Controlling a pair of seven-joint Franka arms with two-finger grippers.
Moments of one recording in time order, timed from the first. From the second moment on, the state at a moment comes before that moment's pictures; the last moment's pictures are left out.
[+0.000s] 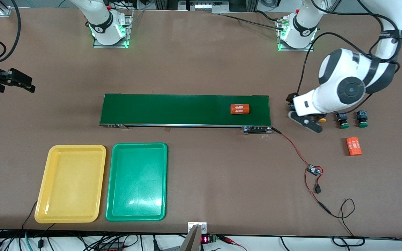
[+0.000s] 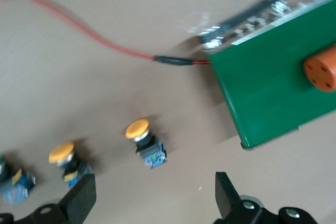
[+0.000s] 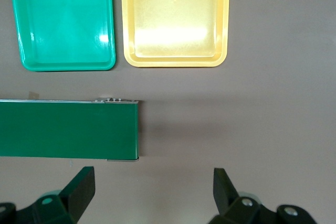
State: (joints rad) left arm 0.32 0.23 -0.53 -1.97 0.08 1.90 0.12; right arm 0.08 0.04 -0.12 -1.58 0.00 1.60 -0.04
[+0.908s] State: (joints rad) left arm 0.43 0.32 -0.53 -2.24 0.08 2.20 -0.15; right arm 0.08 0.04 -0.12 -1.58 0.00 1.60 -0.04
